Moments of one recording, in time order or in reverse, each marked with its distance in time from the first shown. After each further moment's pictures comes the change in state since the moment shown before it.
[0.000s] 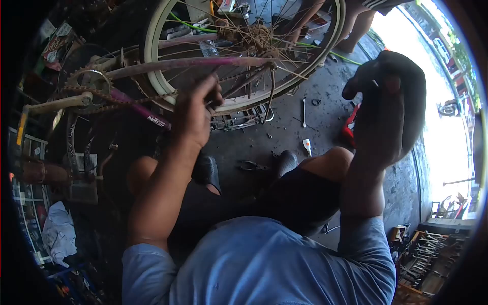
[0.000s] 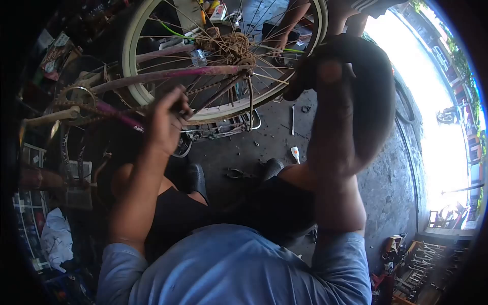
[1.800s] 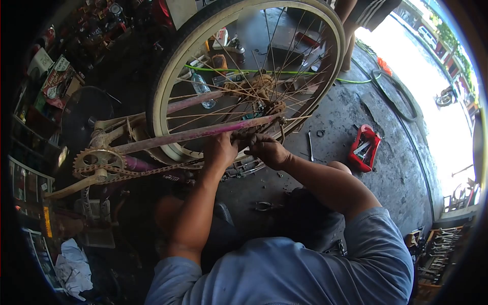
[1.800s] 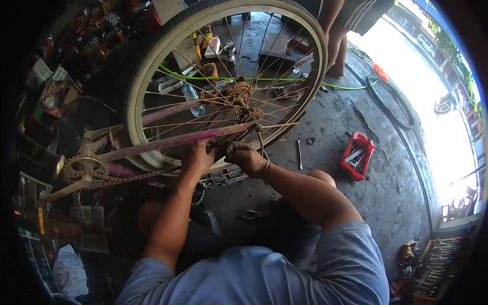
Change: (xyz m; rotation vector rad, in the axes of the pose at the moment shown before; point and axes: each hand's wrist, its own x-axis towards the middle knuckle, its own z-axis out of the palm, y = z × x) left_hand 0.124 -0.066 -0.042 1.473 -0.210 0.397; right_hand -0.128 0.283 0.066 0.889 -0.322 1.109
